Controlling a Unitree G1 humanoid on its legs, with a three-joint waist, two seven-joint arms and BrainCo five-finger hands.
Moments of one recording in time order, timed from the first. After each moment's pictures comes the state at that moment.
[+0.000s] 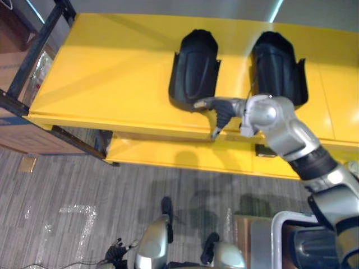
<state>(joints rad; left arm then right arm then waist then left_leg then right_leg) 0.18 0.19 0.02 0.81 -0.26 0.07 0.06 -0.95 -0.68 0.53 0.08 -0.38 0.16 0.57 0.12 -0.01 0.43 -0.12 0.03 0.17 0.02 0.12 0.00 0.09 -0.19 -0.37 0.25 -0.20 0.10</state>
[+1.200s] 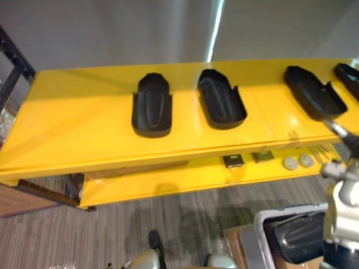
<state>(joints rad) 0.29 0.15 0.11 0.93 -0.24 0.02 0.09 0.13 -0.28 -0.52 -0.23 0.16 -0.22 -0.24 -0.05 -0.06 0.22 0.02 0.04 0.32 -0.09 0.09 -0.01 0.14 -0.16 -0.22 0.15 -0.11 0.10</state>
